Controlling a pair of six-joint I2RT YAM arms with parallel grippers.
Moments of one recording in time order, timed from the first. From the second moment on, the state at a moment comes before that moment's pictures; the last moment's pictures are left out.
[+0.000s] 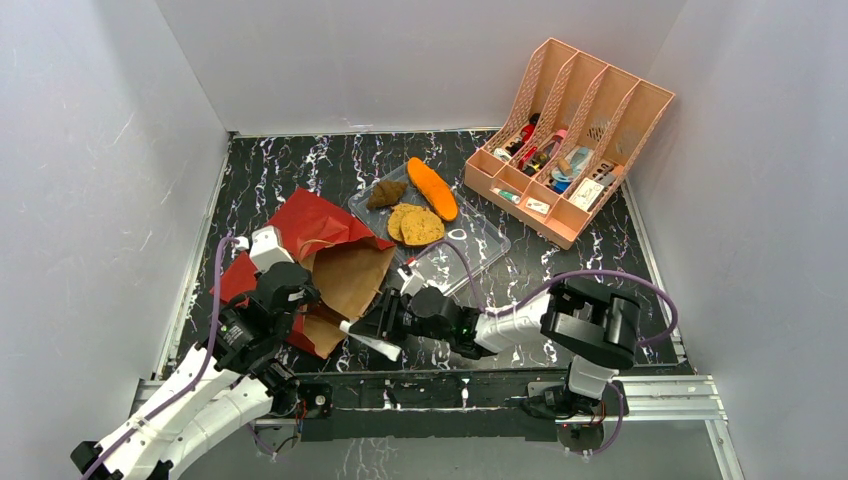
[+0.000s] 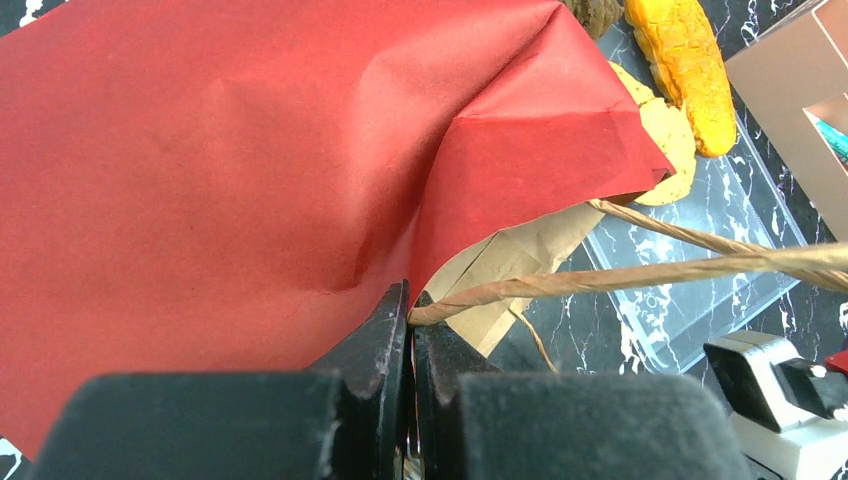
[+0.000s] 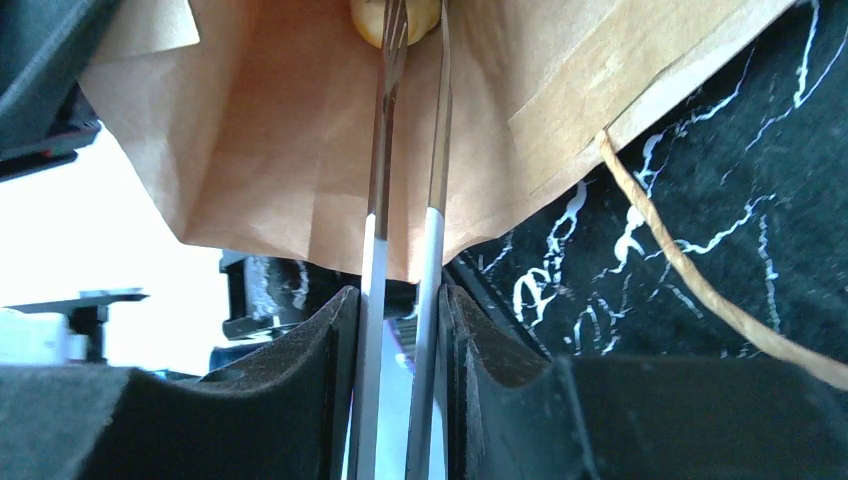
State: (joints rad) left arm -0.70 0.57 0.67 -0.74 -0.65 -0.73; right arm 1.20 1.70 0.67 0.74 -0.03 1.21
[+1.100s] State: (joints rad) left arm -0.70 0.53 0.68 -0.75 -0.58 -0.69; right arm 1.18 1.85 0.63 0.97 0.02 1.72
